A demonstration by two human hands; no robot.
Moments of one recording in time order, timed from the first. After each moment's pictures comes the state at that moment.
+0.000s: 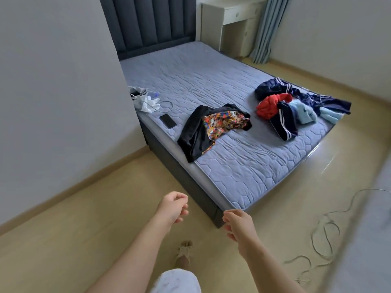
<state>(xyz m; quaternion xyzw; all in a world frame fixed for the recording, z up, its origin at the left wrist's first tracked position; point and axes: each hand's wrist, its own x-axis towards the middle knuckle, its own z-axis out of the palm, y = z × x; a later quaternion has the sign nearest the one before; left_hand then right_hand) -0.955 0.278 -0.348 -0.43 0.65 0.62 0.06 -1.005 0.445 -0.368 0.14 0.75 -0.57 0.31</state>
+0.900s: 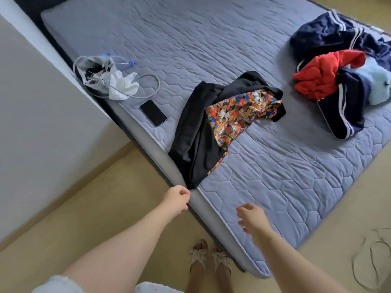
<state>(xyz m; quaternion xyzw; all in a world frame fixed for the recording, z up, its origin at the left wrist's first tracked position) -1.330 0.103 -0.513 -0.43 0.73 0.47 0.23 -1.377 0.303 -0.529 0.20 0.80 -0.41 0.39</state>
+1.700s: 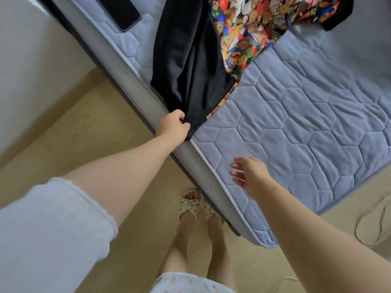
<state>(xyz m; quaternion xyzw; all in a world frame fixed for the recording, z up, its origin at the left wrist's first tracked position) -1.401 0.104 -0.714 -0.42 0.82 0.35 0.20 -1.415 0.306 -0.691 0.40 0.64 -0.47 0.46</state>
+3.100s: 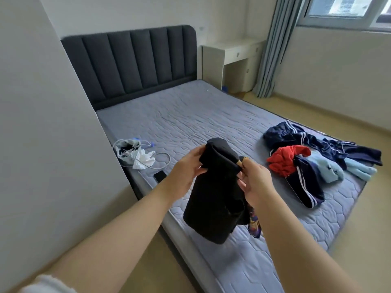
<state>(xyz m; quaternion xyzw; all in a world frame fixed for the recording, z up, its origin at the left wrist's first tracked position) -1.354 0.132 -0.239 -0.07 0.66 0.75 -0.03 -1.419 0.282 -0.245 0.13 0.58 -0.78 0.20</state>
